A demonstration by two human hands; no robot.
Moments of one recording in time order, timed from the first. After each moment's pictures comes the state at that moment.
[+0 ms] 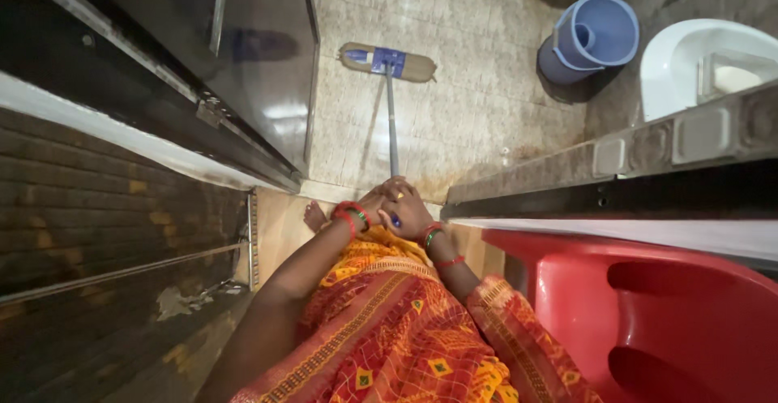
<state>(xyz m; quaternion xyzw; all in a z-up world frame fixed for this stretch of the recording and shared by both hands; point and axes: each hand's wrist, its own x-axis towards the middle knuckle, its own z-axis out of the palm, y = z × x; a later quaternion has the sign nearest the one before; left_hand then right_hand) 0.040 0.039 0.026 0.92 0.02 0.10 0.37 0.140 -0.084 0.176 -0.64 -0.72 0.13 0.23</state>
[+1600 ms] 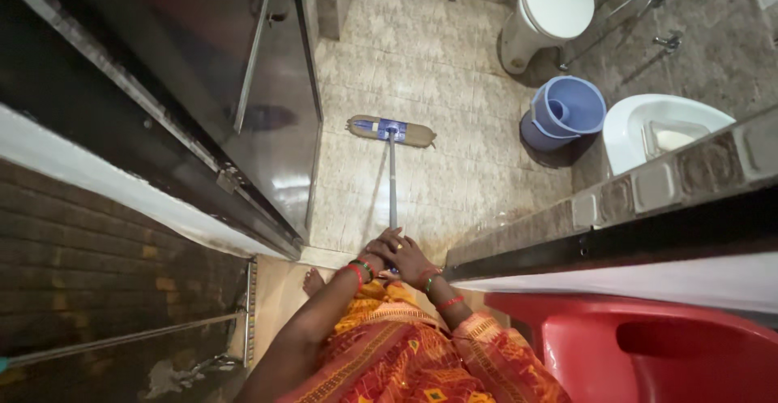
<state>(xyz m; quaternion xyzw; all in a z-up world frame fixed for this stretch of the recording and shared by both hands) 0.069 0.050 0.088 0.99 0.04 -0.10 0.12 0.163 -0.068 0.150 -0.64 -0.74 0.15 0.13</state>
